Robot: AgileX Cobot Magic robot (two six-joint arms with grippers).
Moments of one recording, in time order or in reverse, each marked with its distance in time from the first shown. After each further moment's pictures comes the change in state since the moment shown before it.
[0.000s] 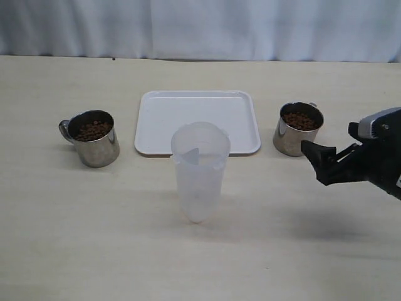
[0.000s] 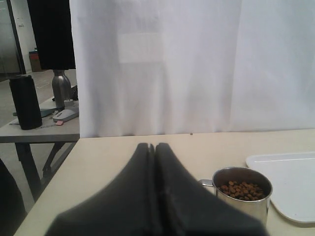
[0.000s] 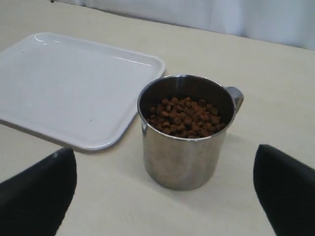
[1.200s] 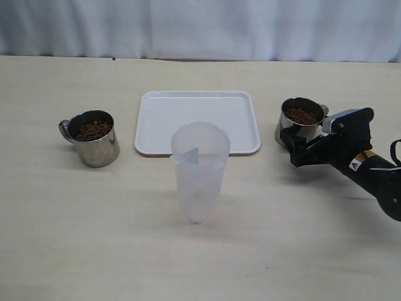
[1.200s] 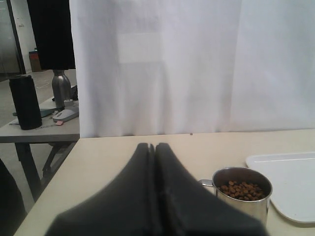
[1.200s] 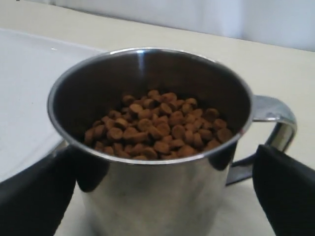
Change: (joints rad) left arm 0.000 0.000 0.000 0.000 0.000 0.000; right arm 0.000 0.583 -0.365 0.062 -0.291 -0.123
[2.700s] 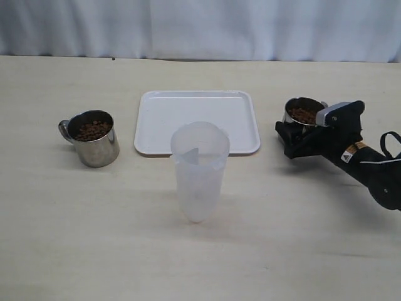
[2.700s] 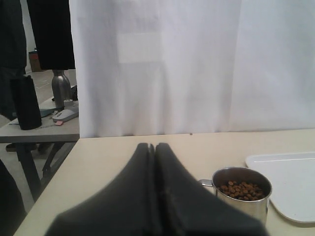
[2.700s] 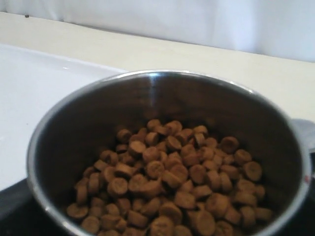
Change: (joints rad) left arm 0.000 0.000 0.000 0.000 0.000 0.002; right arm 0.007 0.059 -0.119 -0.056 0.002 0.047
